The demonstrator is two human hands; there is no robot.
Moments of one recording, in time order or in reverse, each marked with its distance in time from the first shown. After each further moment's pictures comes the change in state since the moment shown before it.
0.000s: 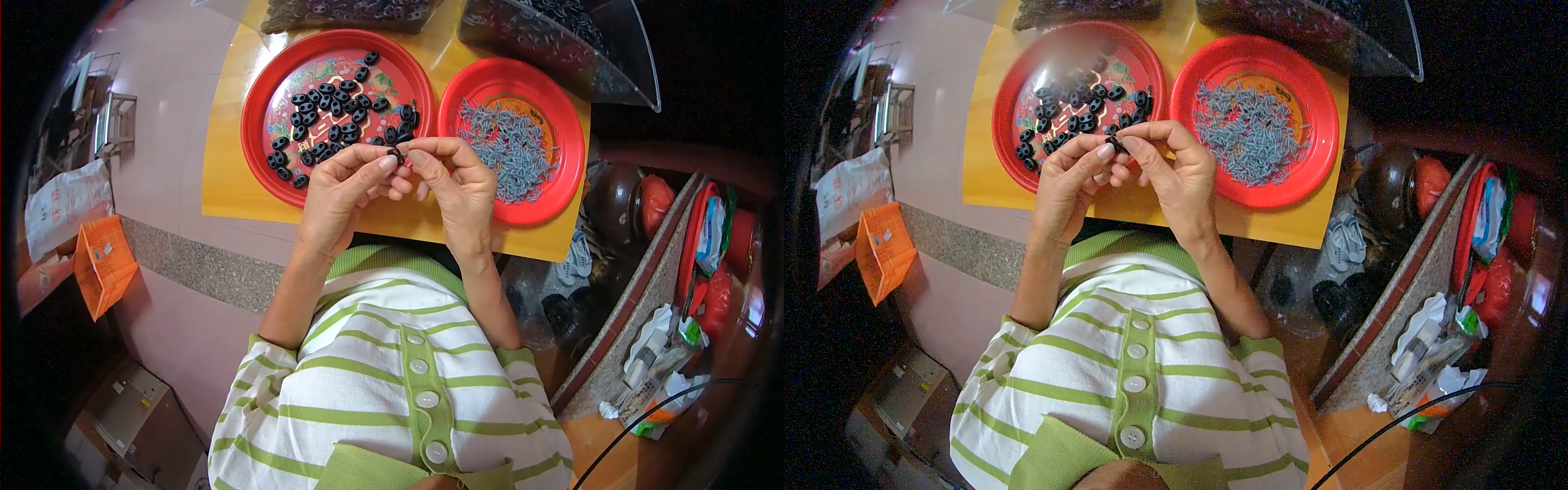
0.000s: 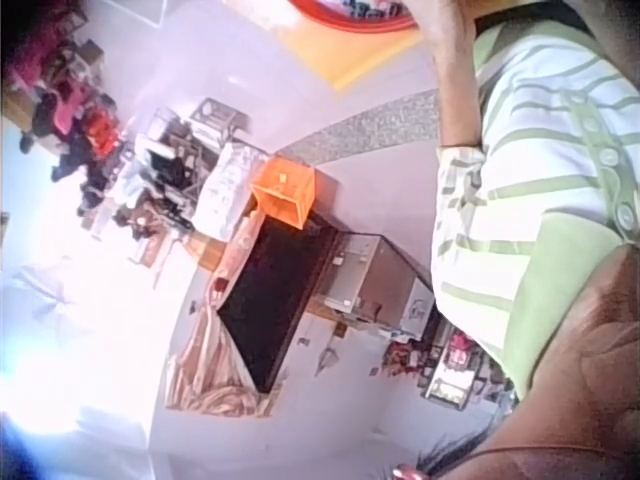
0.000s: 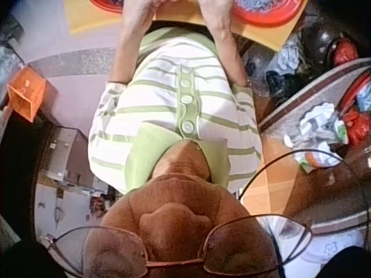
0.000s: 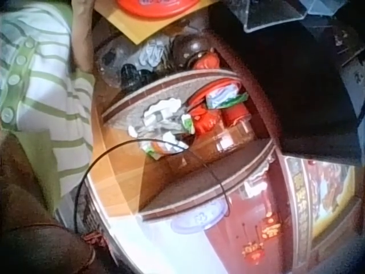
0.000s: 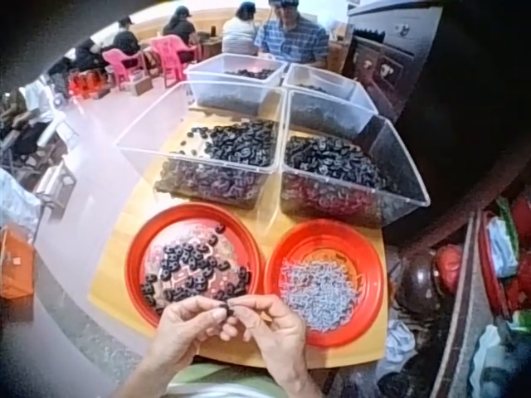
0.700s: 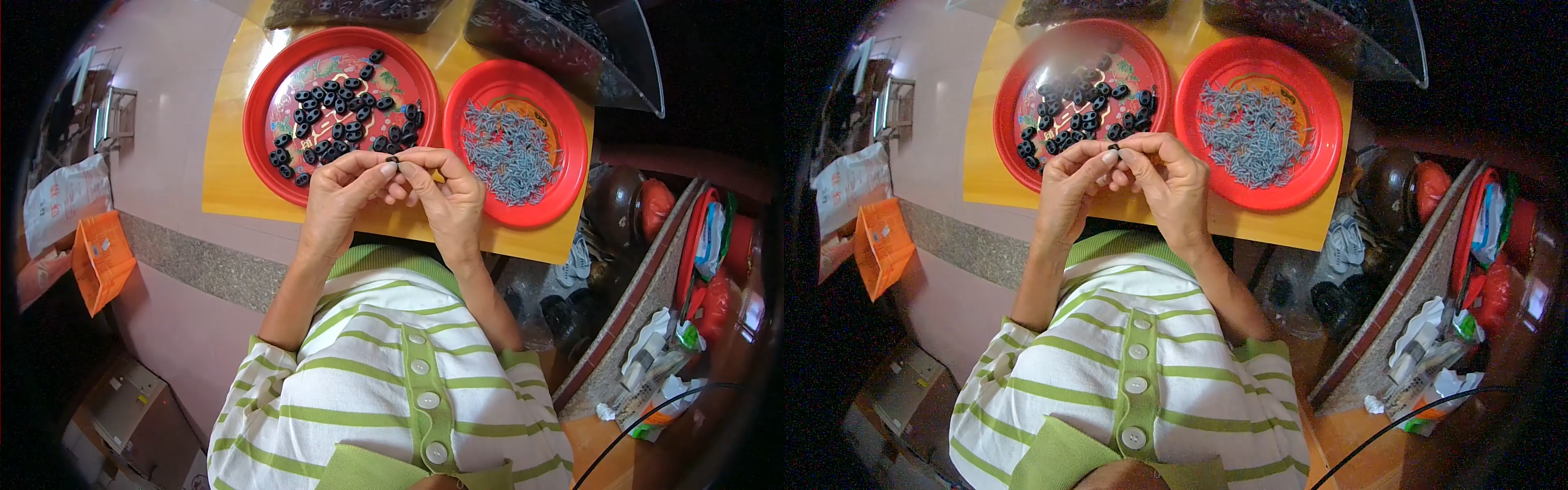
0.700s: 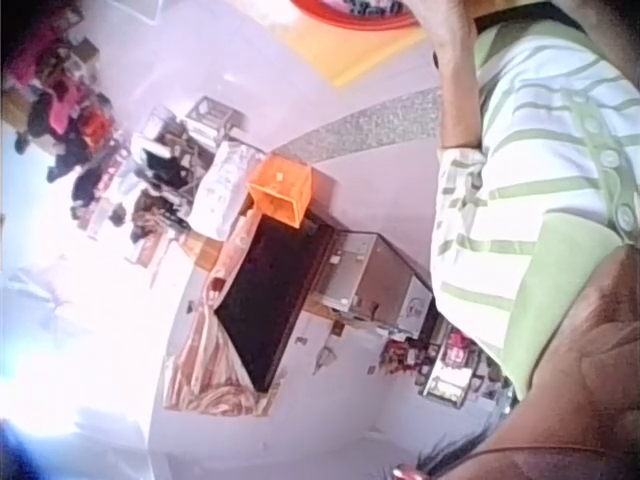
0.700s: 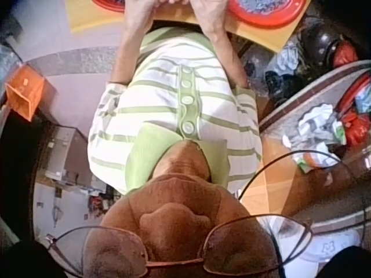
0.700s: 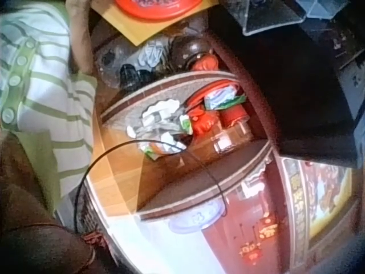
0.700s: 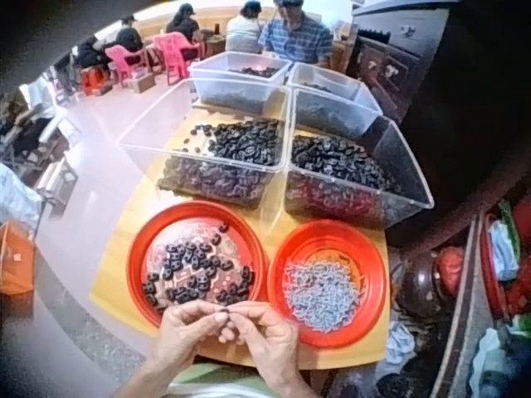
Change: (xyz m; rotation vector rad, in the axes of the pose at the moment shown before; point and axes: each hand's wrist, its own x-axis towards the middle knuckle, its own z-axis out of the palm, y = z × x) left_hand -0.004 -0.007 -0.007 0.142 0.071 0.020; right_hand -0.008 0.015 0.009 -0.078 0.005 -0.055
